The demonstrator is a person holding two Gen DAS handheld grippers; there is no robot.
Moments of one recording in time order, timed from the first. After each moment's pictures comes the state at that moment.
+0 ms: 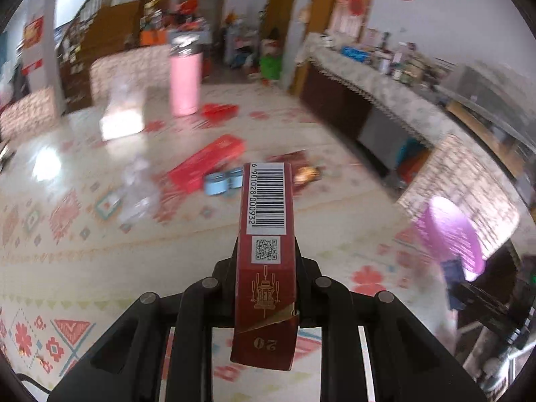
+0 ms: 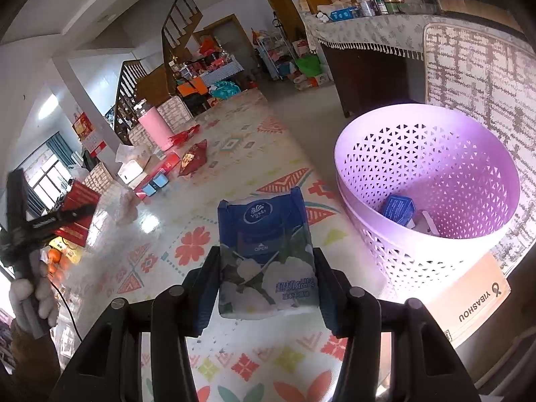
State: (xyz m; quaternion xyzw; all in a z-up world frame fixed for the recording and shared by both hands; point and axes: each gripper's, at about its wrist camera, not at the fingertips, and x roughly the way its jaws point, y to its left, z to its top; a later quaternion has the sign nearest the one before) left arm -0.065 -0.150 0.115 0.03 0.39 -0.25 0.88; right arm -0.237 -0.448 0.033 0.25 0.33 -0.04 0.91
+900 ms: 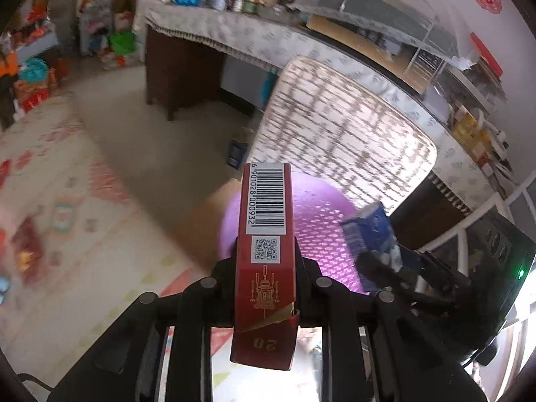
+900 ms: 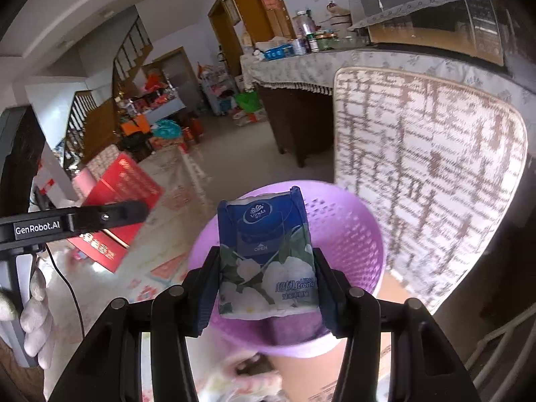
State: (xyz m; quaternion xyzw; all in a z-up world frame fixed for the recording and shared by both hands) left arm -0.093 -0.463 0.108 0.11 0.45 -0.49 0.73; right arm -0.265 -0.565 0.076 0.23 0.30 -0.19 0.91
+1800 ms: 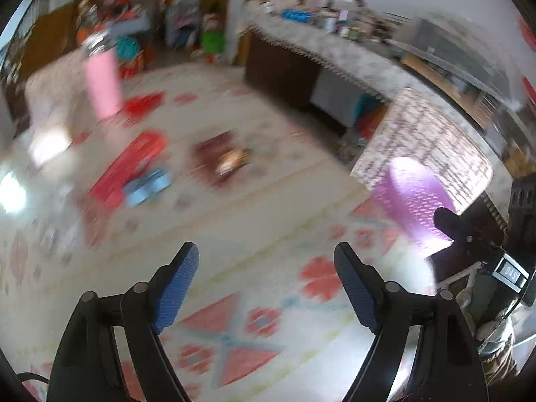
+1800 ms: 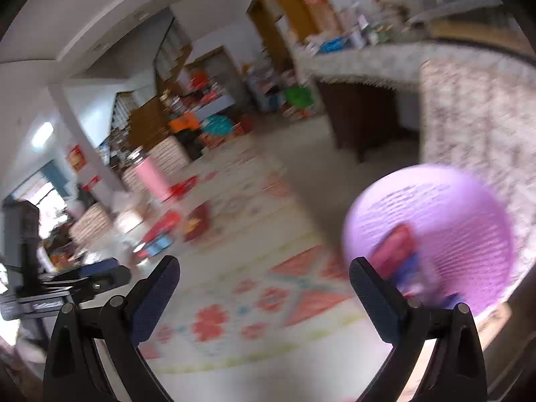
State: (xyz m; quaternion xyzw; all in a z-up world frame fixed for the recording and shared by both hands) left arm -0.037 -0.192 0.100 0.08 0.44 -0.33 0.83; right arm -0.189 -0.448 0.081 0.26 0.28 -0.06 0.92
